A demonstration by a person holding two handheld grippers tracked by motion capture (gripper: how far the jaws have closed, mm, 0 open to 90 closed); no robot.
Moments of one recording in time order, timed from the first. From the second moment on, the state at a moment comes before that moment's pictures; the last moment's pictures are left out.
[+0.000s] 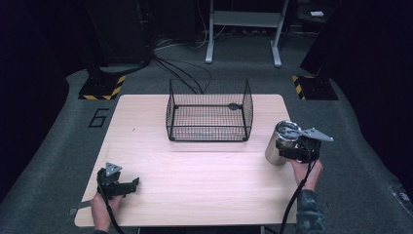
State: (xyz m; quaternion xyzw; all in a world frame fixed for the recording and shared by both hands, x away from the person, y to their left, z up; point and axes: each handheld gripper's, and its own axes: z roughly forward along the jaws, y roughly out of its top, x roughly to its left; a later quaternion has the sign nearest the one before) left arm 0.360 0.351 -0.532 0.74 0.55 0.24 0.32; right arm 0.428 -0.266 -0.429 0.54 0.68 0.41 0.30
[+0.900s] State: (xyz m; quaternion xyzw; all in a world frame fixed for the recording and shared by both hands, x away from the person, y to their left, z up) left arm 0.360 0.350 -0.532 0.73 0.55 0.24 0.32; right arm 0.445 -0.260 -0.429 0.53 0.66 0.42 0.30
